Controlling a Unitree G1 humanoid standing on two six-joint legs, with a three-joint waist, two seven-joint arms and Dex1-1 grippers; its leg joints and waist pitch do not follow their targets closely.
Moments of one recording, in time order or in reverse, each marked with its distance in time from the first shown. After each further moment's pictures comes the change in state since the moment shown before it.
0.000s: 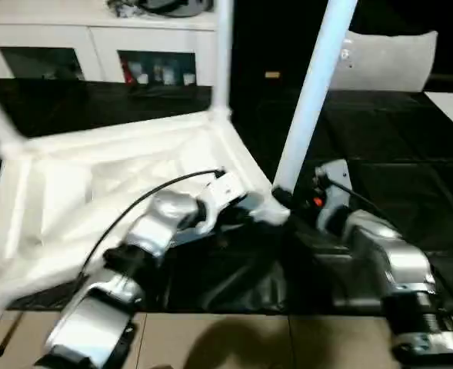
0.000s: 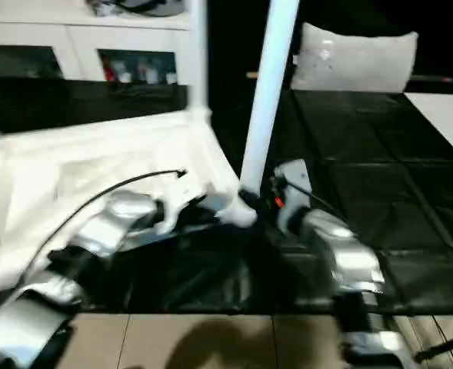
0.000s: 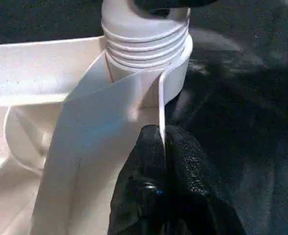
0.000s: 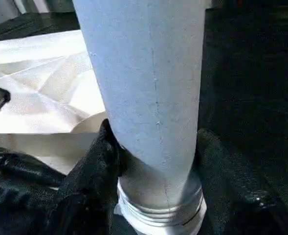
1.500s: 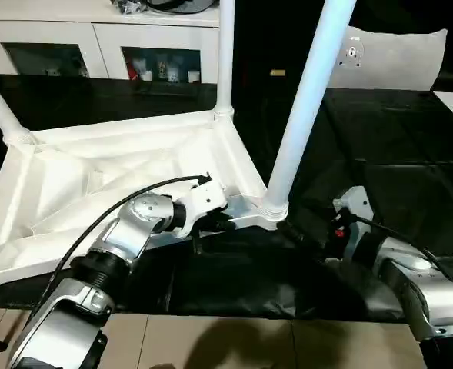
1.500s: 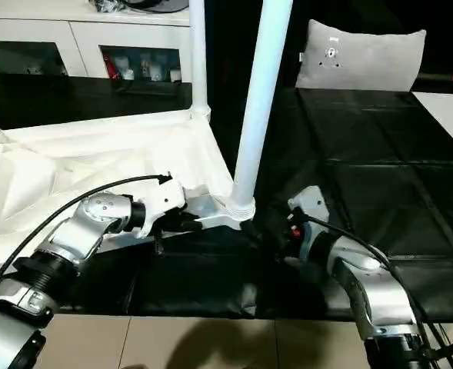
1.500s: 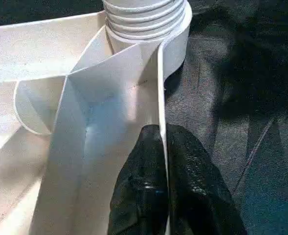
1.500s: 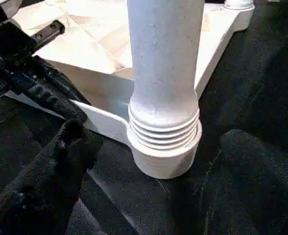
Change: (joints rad) left arm 0.089 0.184 -0.031 -0.137 0.003 -0.086 -0.152; right arm 0.220 -0.189 0.024 -0.198 0.037 -0.072 0.272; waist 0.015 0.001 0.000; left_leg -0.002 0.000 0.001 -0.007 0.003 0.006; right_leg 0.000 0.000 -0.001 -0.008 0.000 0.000
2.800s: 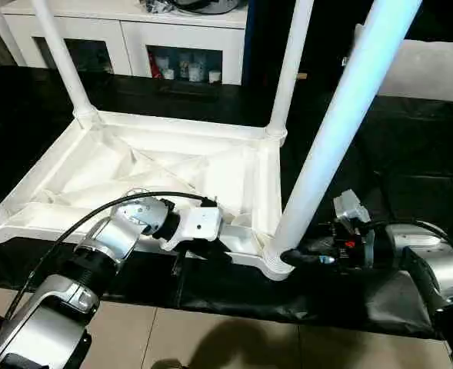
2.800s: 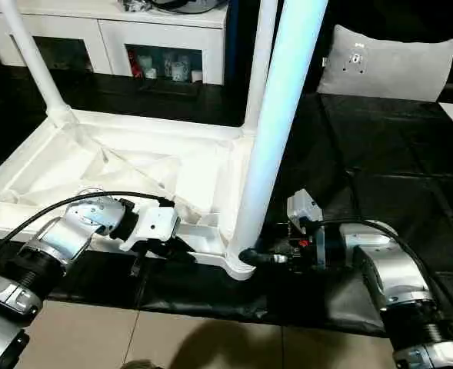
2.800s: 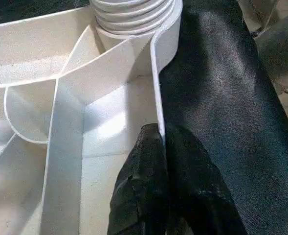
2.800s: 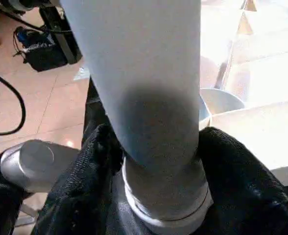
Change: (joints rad) left arm -0.015 0.088 -0.099 0.021 -0.028 -0.275 -0.358; right arm -0.152 -0.154 0.131 0.198 0.070 -0.093 0.569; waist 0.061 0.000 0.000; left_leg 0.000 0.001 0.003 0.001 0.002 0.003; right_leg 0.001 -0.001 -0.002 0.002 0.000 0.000
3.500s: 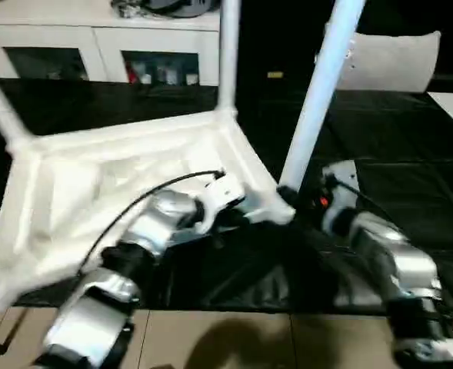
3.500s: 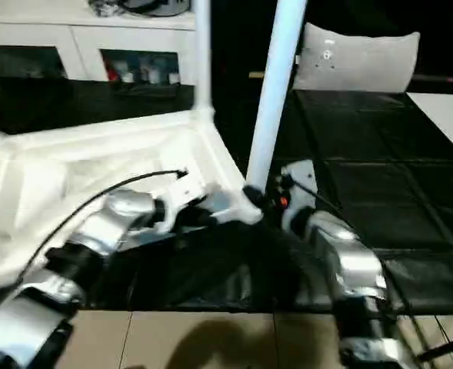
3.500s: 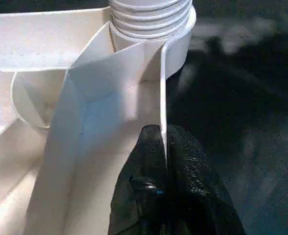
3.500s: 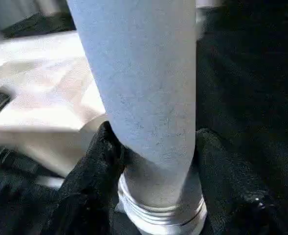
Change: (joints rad) left arm -0.074 -0.252 0.127 0.087 0.034 0.424 0.491; right arm -0.056 0.357 -0.203 -0.027 -0.102 0.193 -0.857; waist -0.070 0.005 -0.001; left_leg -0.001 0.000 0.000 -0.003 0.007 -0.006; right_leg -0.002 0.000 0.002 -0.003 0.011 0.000
